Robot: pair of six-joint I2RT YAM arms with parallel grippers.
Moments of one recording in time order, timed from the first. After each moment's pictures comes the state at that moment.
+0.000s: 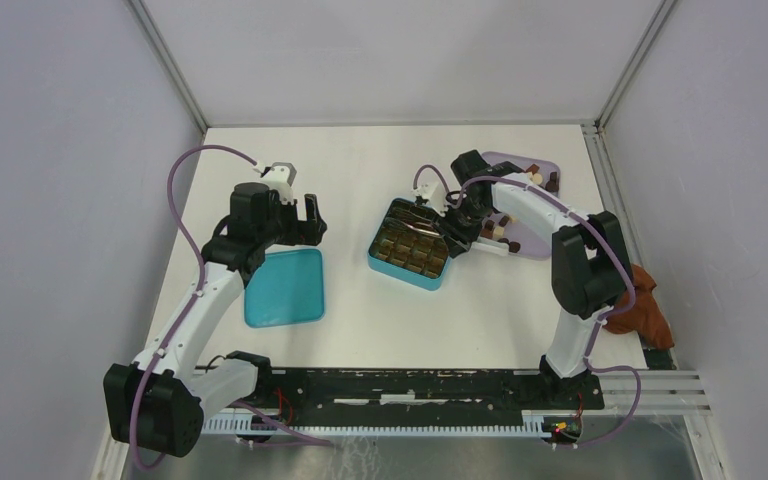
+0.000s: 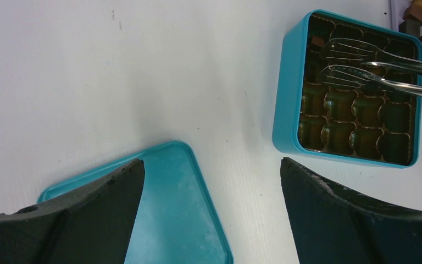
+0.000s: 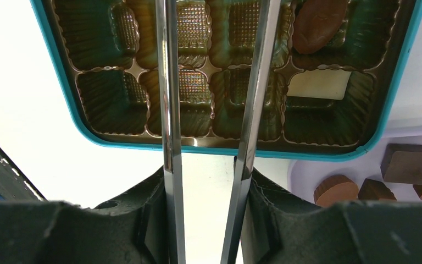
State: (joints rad) left arm -0.21 1.06 0.84 -0.36 0.14 -0.13; right arm 0.42 1.85 1.41 -0.91 -0.38 -0.62
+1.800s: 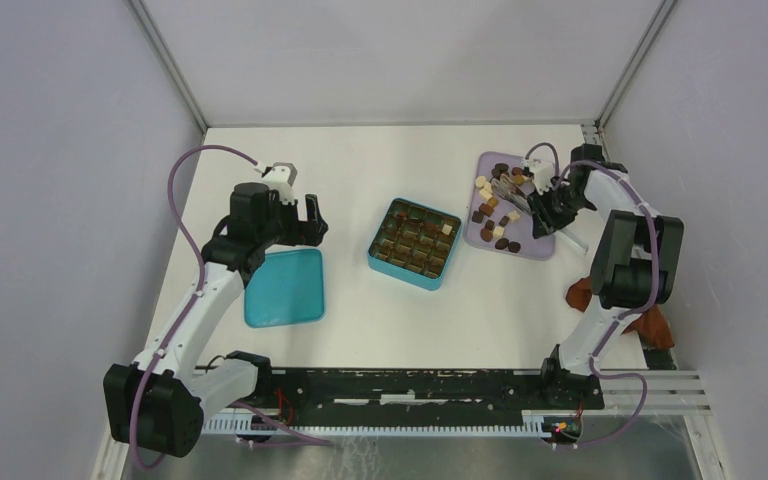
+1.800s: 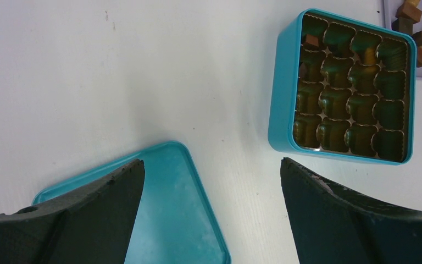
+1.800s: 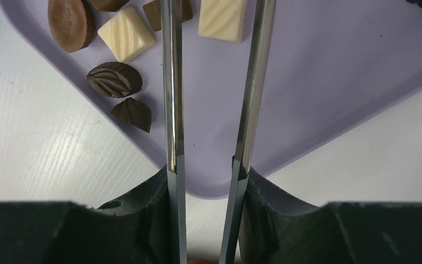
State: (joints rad) left arm -0.21 1.06 0.84 -0.36 0.16 -0.13; right arm -0.17 1.84 1.34 -0.83 -0.37 -0.71
